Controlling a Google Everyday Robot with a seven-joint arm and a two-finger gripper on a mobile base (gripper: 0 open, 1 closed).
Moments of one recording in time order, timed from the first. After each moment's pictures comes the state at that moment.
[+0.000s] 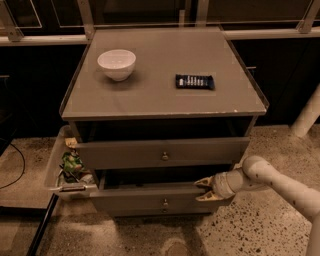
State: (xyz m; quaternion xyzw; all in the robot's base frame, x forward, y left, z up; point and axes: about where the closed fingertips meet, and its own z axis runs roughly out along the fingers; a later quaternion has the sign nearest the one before) arm 0.558 -0.200 0.404 -0.72 0.58 0.19 0.33
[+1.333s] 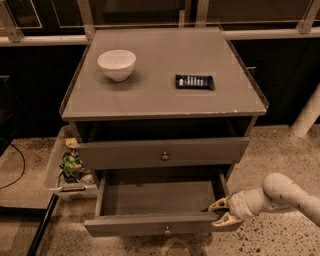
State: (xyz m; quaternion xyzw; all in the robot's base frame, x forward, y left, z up) arm 0.467 -0.240 0.418 -0.71 0.60 0.19 0.30
